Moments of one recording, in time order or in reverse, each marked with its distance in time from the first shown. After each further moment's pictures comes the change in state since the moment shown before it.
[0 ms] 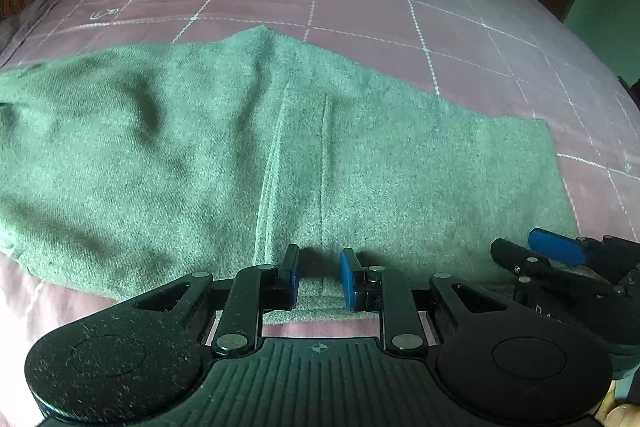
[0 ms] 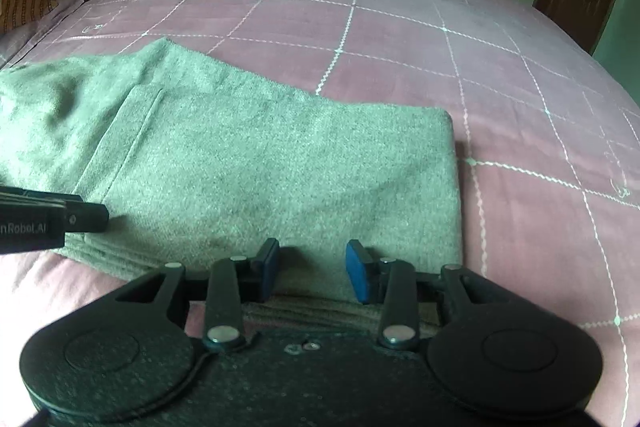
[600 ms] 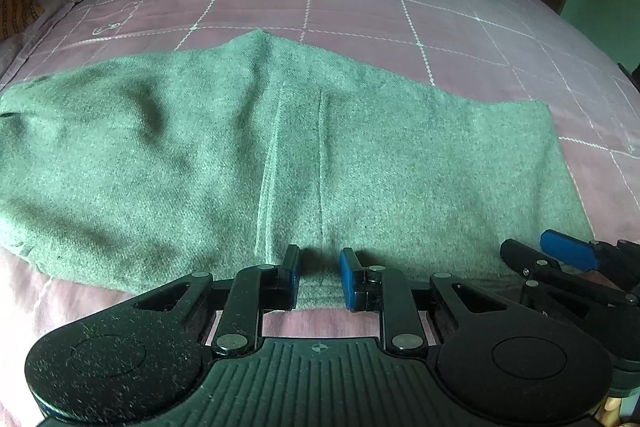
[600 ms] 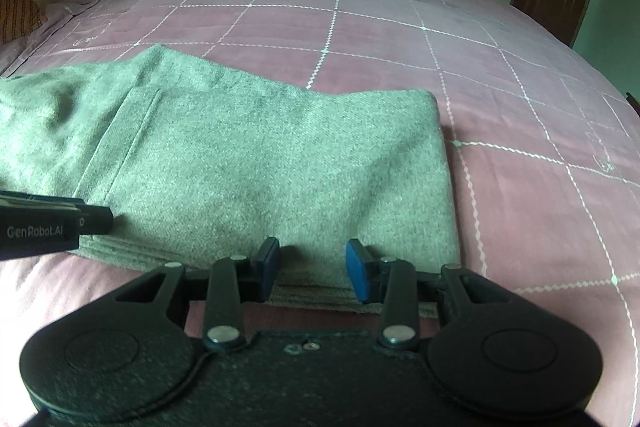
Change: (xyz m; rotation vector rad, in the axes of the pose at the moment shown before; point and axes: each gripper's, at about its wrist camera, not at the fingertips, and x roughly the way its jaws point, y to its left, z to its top) left arm -0.006 -0.007 -0.013 0.052 -0.032 0.034; right arm -0.011 0.007 -0.020 0.059 -0.048 -0.041
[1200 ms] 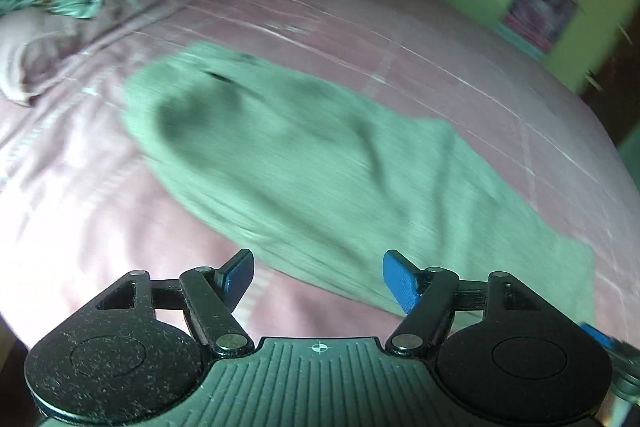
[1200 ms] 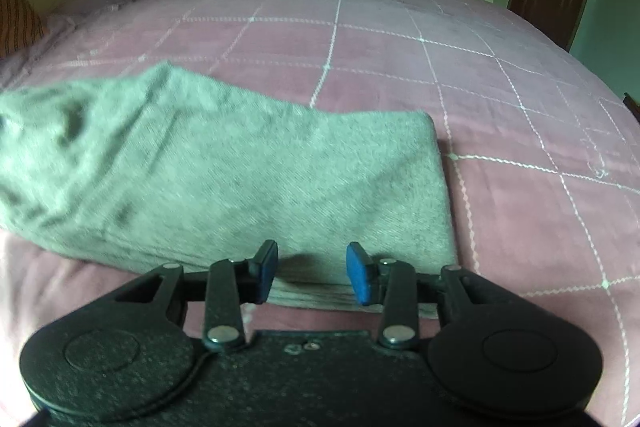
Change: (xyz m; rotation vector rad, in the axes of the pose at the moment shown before) left arm -0.073 0.175 -0.024 -0.420 -0.101 0.077; right arm -0.019 0.008 0.009 0.025 -0.026 0.010
